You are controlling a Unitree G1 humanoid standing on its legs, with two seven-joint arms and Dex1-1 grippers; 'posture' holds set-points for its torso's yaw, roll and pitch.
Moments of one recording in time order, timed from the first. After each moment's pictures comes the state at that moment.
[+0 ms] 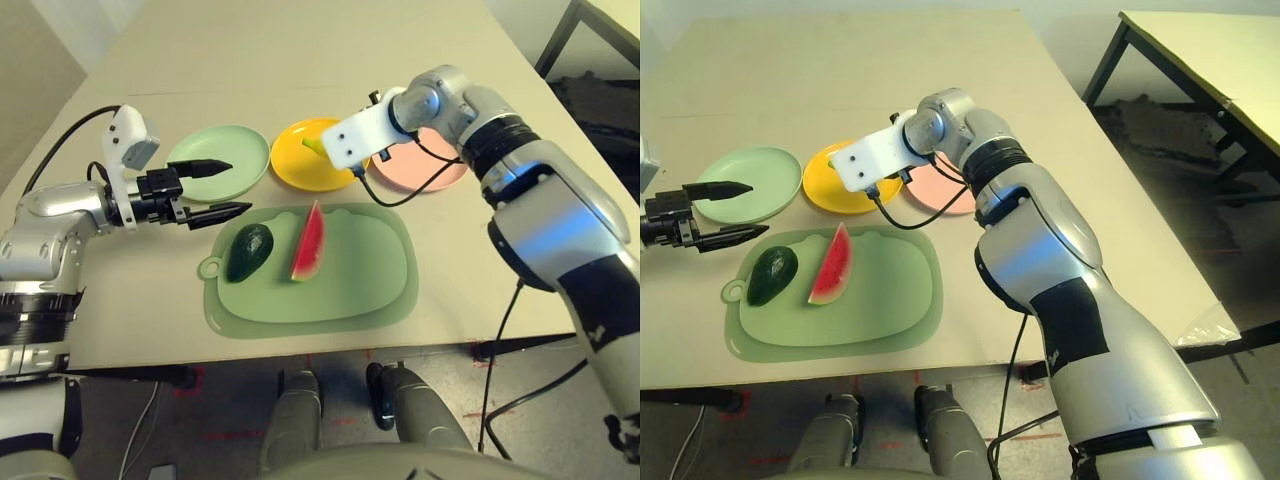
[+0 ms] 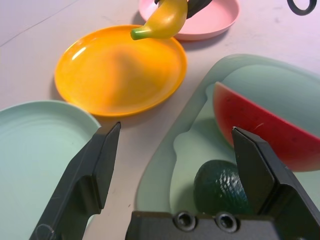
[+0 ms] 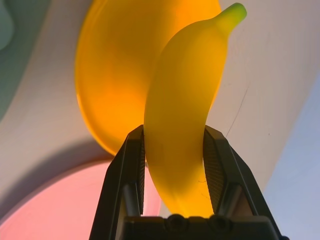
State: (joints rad) left arm -0.46 0.95 0.14 0.17 -0.47 0.32 -1.16; right arm -1.56 -0.19 0.68 1.34 -0.58 -0.50 0.77
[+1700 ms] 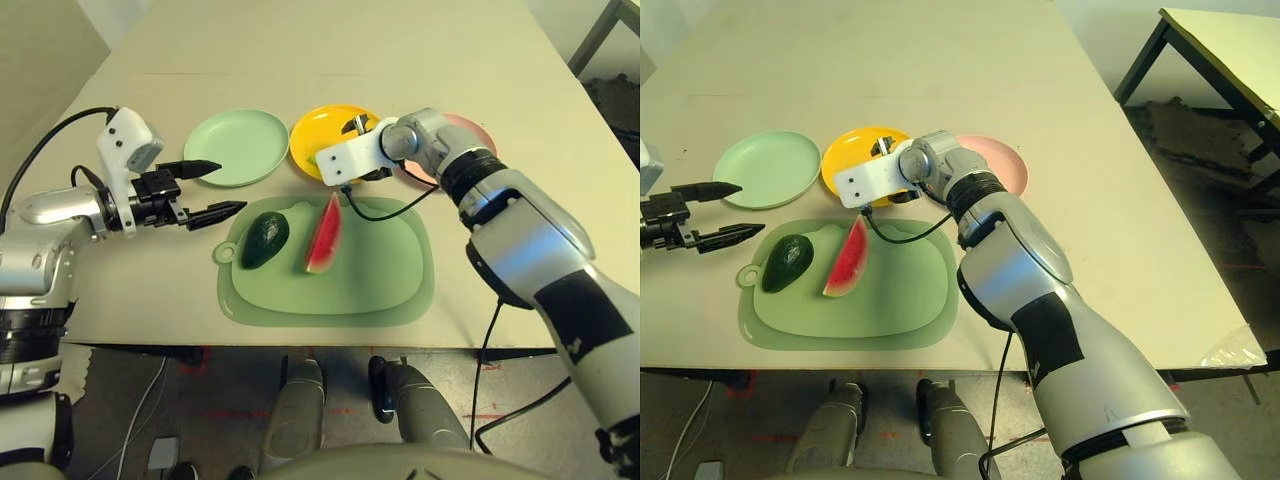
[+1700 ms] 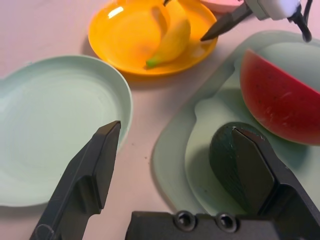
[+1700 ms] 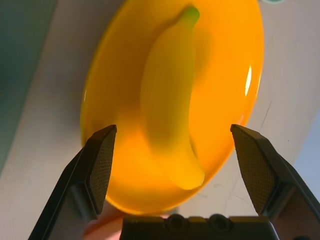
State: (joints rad) left arm -0.43 0.96 0.18 0.08 -0.44 0.38 -1.09; right arm -1.49 -0.17 0.64 1.37 -0.68 -0.44 0.66
